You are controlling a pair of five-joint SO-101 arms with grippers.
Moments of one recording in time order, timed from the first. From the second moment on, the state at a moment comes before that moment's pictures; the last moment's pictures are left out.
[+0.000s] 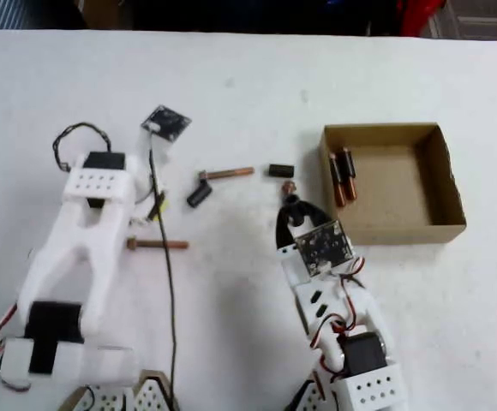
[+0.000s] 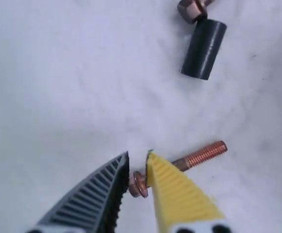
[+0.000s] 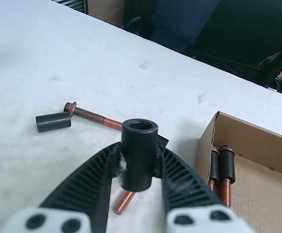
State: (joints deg) left arm -3.0 -5.5 26.6 67.2 -20.0; right arm -19.3 -102.5 96.4 32.3 15.5
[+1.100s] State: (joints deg) left arm 5.1 -42.1 45.5 78.4 -7.9; right arm -19.3 -102.5 96.4 32.3 15.5
